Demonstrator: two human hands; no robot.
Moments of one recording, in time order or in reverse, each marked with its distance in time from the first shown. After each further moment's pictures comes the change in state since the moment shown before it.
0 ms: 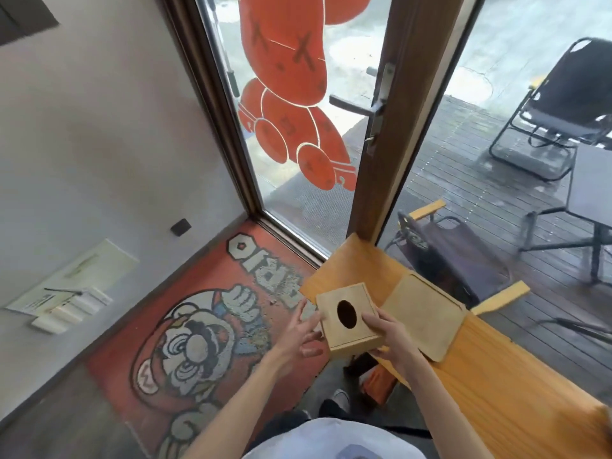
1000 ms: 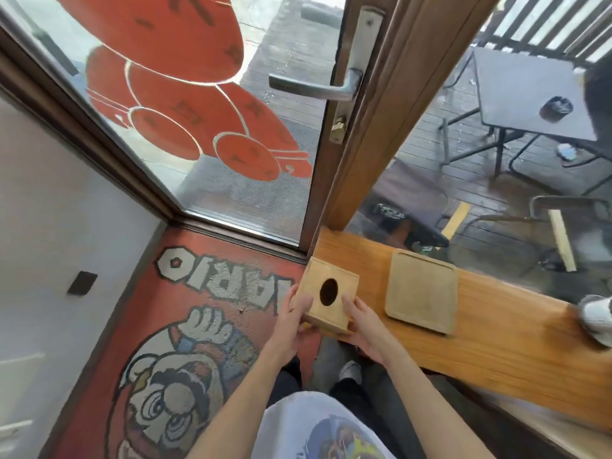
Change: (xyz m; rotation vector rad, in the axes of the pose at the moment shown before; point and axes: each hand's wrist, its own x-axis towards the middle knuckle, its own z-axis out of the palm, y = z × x) left_hand 0.186 0.096 -0.055 0.151 -0.256 -0.104; right_hand 0.147 -0.034 0.090 0.402 0.203 0.123
